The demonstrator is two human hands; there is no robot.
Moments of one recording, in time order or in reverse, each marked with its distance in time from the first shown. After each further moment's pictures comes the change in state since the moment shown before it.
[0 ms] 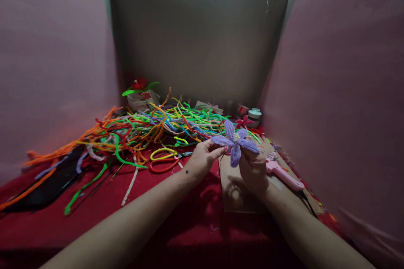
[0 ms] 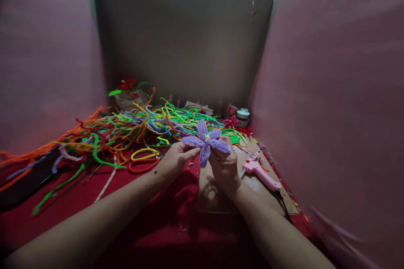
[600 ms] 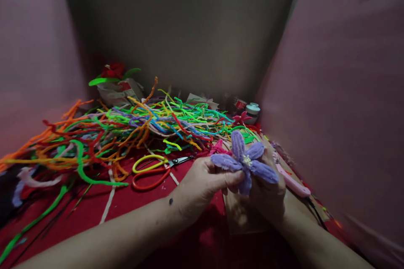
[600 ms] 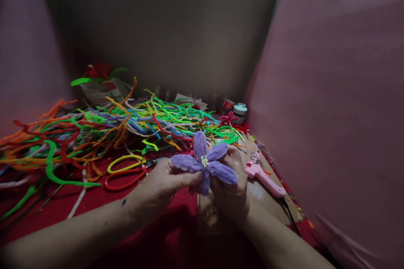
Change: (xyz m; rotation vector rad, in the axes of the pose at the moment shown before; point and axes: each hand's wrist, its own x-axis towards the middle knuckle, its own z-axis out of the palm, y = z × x) left_hand -0.018 0.020 -0.004 -0.264 -0.250 -0.227; right_hand -0.012 -0.014 -0.007 -0.246 -0.044 -0.091
